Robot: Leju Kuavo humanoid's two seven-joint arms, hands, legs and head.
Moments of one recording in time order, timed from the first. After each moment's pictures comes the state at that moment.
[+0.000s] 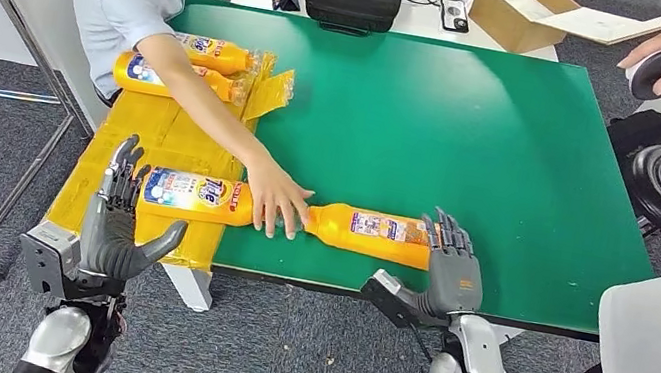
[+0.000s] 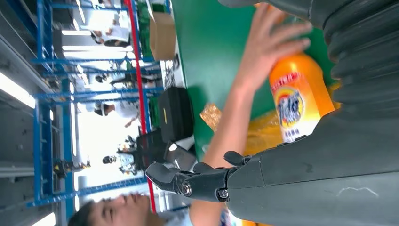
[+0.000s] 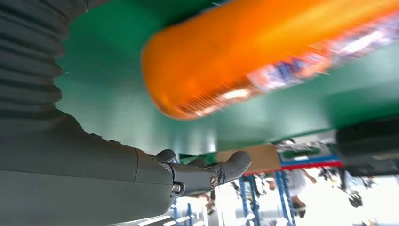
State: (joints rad) left arm 0.01 -0.11 -0.08 -1.56 0.05 0.07 -0.46; right arm -0.36 -0.05 0.40 -0.87 0.93 -0.50 -0.31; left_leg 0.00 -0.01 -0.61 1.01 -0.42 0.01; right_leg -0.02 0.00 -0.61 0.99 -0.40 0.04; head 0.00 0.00
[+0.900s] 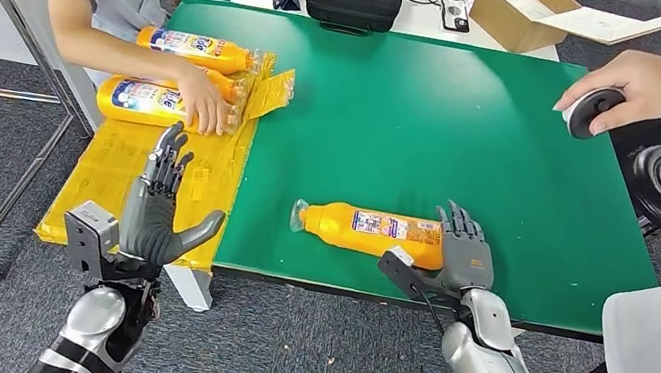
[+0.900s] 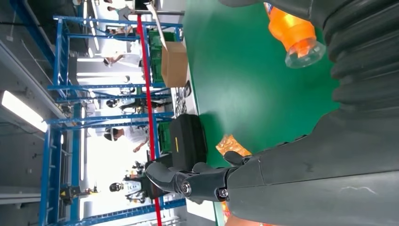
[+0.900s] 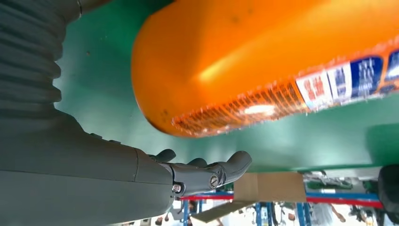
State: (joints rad) left arm -0.11 -0.13 -0.19 -1.45 0.08 0.08 -0.47; right arm -0.59 -0.01 0.35 -0.47 0.94 -0.49 -0.33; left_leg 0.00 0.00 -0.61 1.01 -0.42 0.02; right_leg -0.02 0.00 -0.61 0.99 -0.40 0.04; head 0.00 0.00
